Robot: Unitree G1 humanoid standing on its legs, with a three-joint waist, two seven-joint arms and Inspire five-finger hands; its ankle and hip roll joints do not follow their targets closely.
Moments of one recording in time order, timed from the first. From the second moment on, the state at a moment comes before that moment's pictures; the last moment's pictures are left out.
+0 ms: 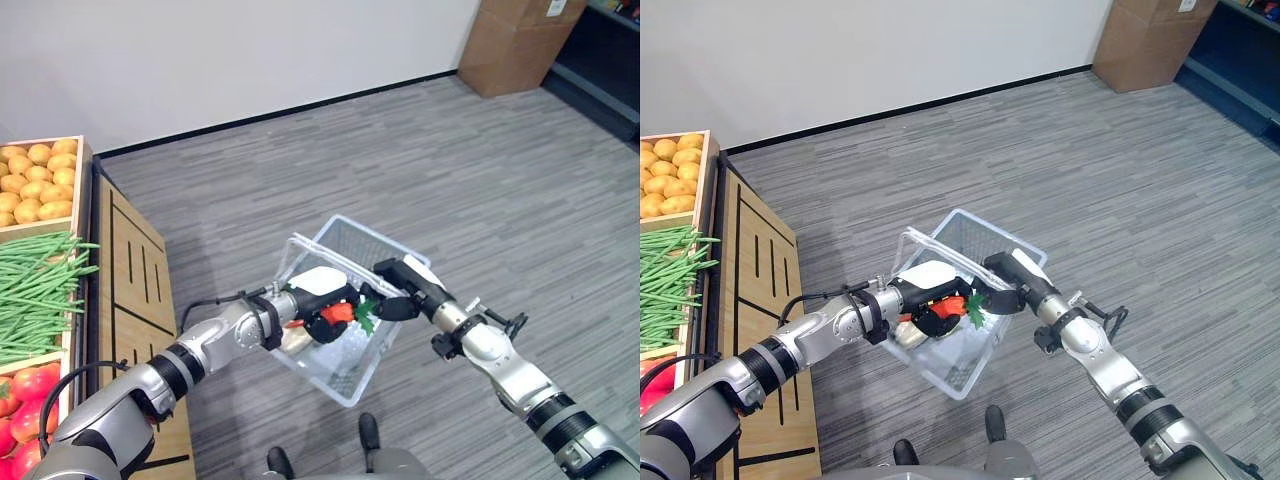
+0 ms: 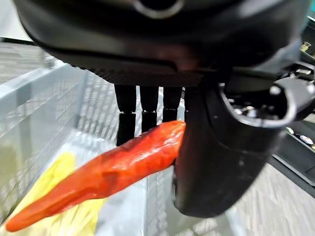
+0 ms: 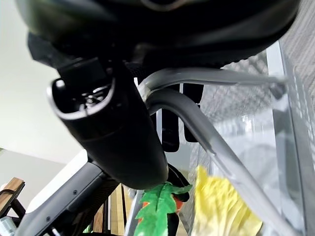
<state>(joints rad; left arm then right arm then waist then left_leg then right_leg) -0.56 0.60 -0.85 0.40 0.38 -0.31 -0.07 -0.22 -0.67 0.49 0.21 0.18 -0.16 0.08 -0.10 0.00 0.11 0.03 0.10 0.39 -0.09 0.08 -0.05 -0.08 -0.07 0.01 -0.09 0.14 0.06</state>
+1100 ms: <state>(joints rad) -0.22 0.76 -0.68 -0.18 -0.08 -0.27 -0.16 -0.09 -0.53 0.33 0.64 0.04 -0.14 -0.07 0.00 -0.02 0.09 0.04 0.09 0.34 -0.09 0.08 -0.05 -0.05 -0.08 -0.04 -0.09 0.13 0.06</state>
